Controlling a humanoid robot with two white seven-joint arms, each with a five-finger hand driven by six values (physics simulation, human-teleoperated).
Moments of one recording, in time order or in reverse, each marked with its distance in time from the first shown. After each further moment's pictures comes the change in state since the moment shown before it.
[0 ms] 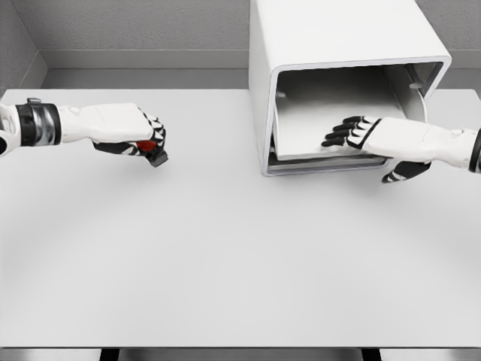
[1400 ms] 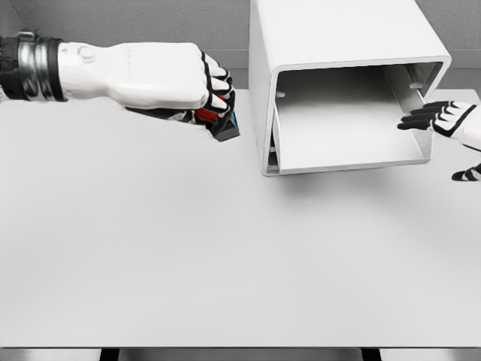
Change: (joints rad) left arm -0.242 -0.024 -0.013 -0.340 0.255 0.000 0.000; right arm 0.448 -0.154 -0.570 -0.163 -0.193 -0.003 0.004
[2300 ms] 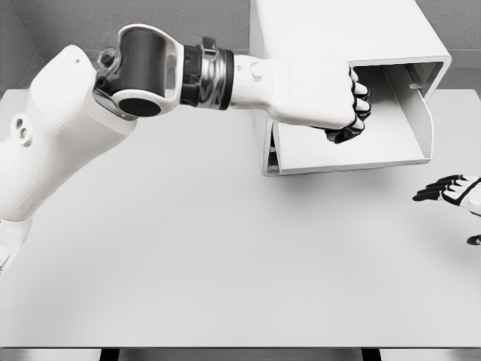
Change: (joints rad) left arm -0.034 -0.483 -0.039 0.160 -0.449 0.001 0.000; right arm 0.382 -0.003 -0.169 -0.034 0.081 0.001 0.000
